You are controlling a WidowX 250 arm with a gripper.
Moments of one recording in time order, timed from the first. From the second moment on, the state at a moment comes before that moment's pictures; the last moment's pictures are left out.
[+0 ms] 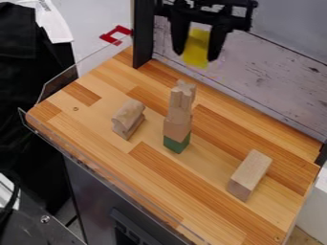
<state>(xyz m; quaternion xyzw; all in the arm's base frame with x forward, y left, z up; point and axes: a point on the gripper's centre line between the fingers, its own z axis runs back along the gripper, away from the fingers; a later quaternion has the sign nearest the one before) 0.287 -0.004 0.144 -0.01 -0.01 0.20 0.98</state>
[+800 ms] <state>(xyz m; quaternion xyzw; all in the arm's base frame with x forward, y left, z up) 0.268 -0.006 0.138 -0.01 0.02 0.20 0.98</state>
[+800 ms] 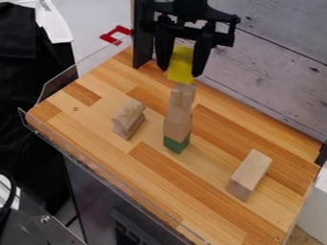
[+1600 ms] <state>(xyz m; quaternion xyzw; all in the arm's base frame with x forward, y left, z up) 0.260 -0.016 0.138 -0.02 0.04 0.20 0.98</state>
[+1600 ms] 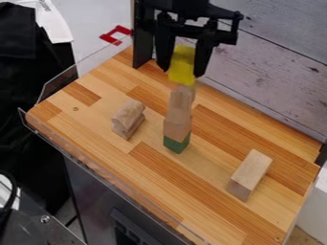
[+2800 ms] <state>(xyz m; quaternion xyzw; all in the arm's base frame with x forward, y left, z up) 0.260 -0.016 0.122 -0.02 0.07 0.20 0.98</state>
